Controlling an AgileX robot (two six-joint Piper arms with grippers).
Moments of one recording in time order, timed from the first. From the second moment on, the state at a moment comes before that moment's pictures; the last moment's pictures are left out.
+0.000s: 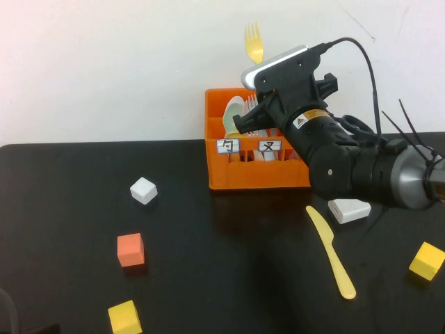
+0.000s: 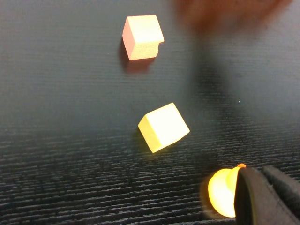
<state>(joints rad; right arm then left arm) 0.60 2.04 -1.33 0.47 -0.61 -0.59 -0.59 0.53 -0.42 0.22 0.70 -0.71</state>
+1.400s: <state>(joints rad) 0.55 2.06 -1.33 0.39 -0.57 -0.46 -0.59 0.53 -0.42 0.22 0.70 -0.71</state>
